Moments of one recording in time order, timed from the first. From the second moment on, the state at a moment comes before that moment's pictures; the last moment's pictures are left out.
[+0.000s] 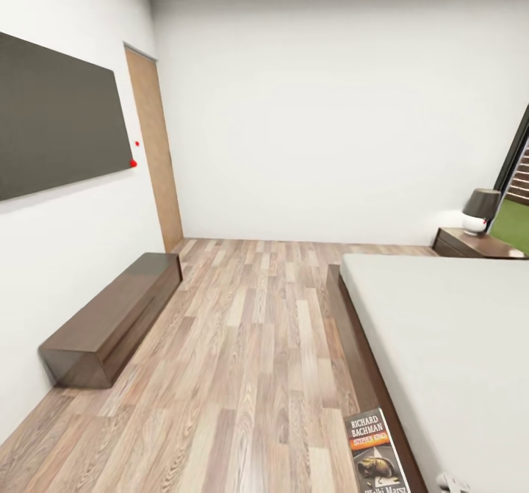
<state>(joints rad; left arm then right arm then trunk) -0.34 0.10 -0.05 -0.09 0.09 -0.14 -0.60 -0.46 -0.37 0.00 0.01 -0.30 0.02 0.79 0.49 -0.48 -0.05</state>
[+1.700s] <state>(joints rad) -0.35 0.04 -0.05 -0.12 0.10 -0.15 -0.59 -0.46 -0.35 0.00 0.02 -0.29 0.02 0.76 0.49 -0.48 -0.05</state>
